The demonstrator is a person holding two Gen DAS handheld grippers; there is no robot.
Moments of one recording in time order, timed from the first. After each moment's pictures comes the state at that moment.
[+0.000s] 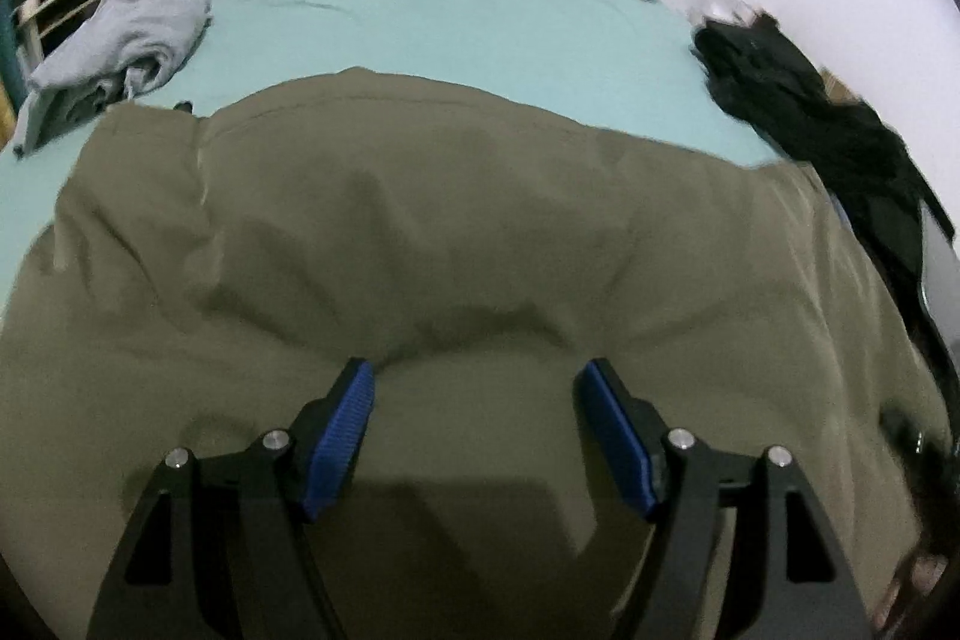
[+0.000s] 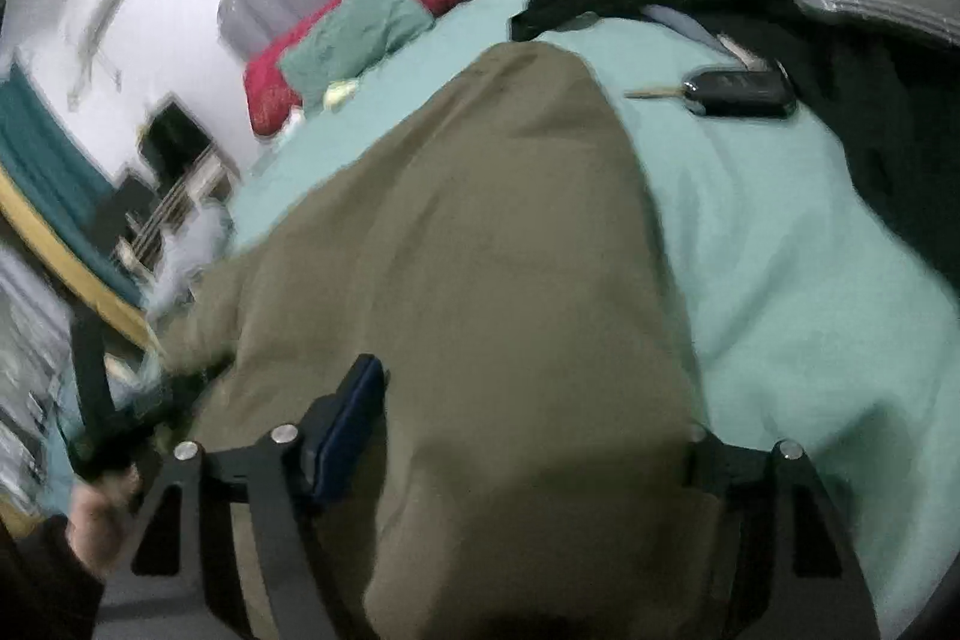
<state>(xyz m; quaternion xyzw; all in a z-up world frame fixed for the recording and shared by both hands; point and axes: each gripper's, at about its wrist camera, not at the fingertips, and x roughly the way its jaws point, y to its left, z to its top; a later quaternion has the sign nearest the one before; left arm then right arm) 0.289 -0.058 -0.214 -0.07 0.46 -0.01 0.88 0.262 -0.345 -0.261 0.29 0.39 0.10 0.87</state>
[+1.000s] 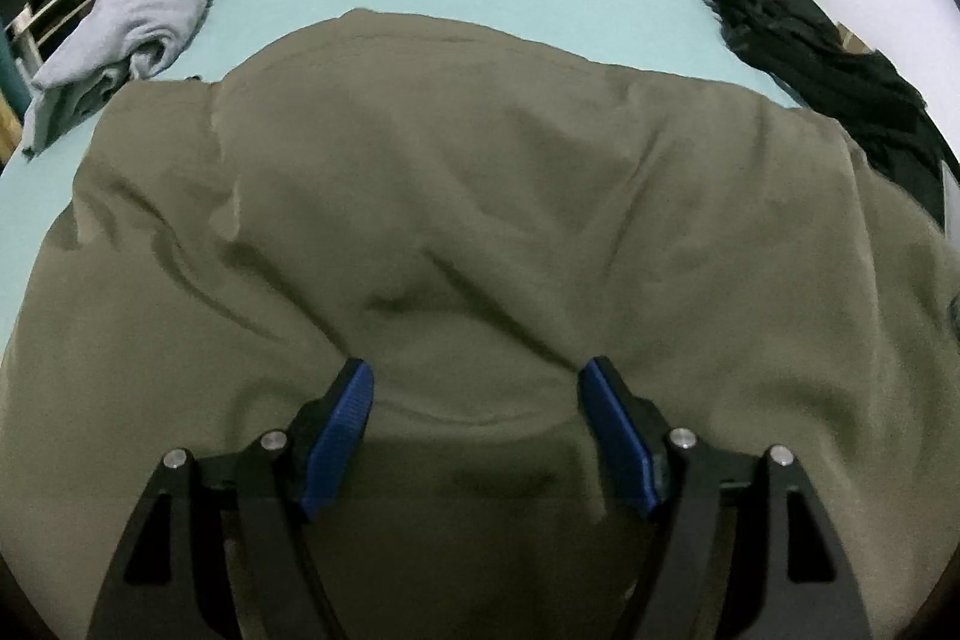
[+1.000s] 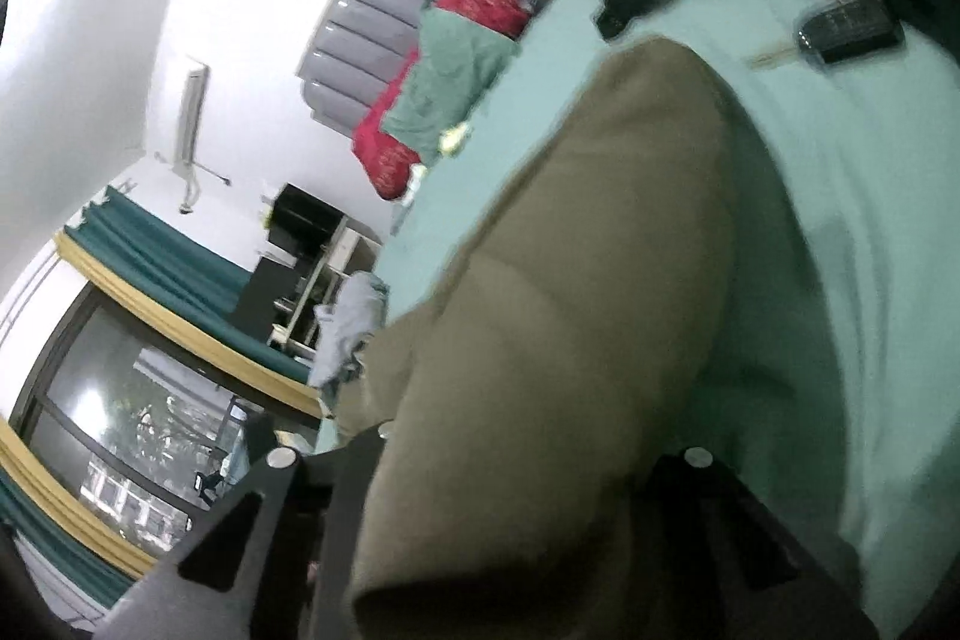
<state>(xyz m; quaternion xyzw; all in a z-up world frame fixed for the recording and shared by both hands) 0.286 -0.068 -0.225 -0.05 0.50 0.01 0.86 0.272 -0.314 -0.228 0.41 0.32 0.22 0.83</state>
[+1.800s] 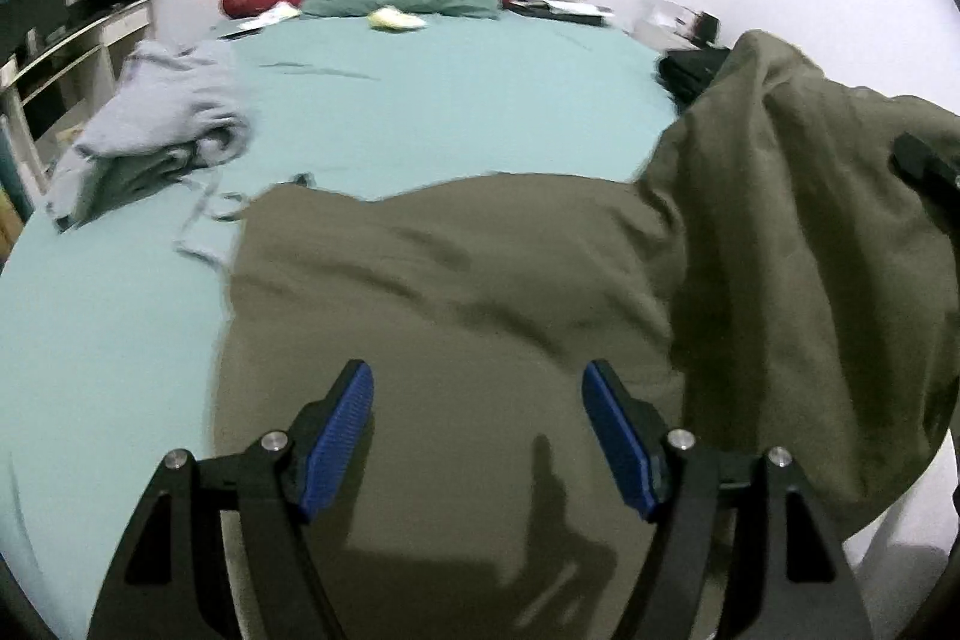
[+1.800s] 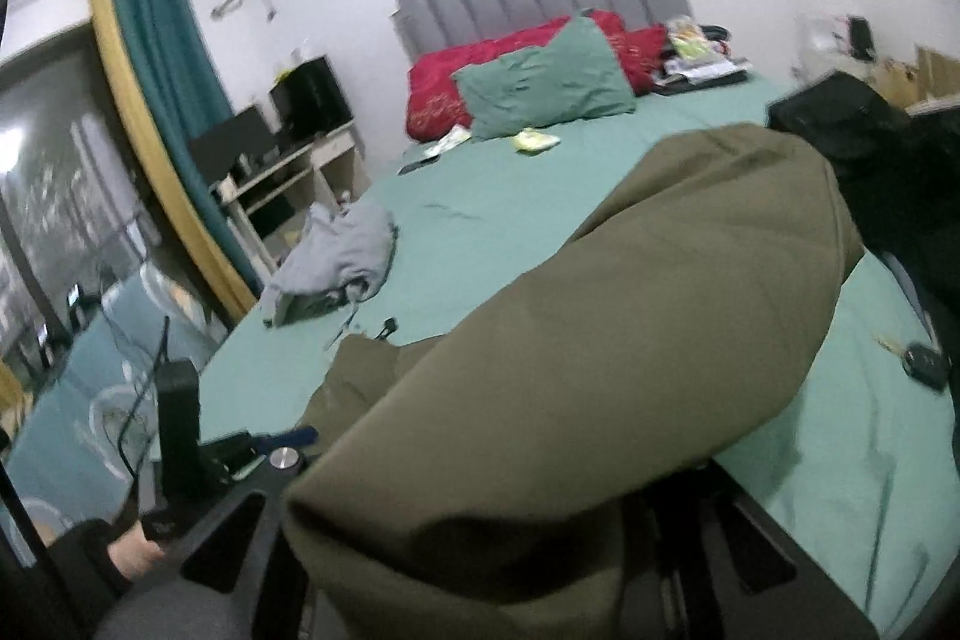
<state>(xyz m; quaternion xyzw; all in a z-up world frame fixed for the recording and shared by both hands) 0.218 0.065 -0.155 -0.04 0.42 -0.06 0.91 0.255 -0.112 -0.075 0.09 0.32 0.23 0.92</state>
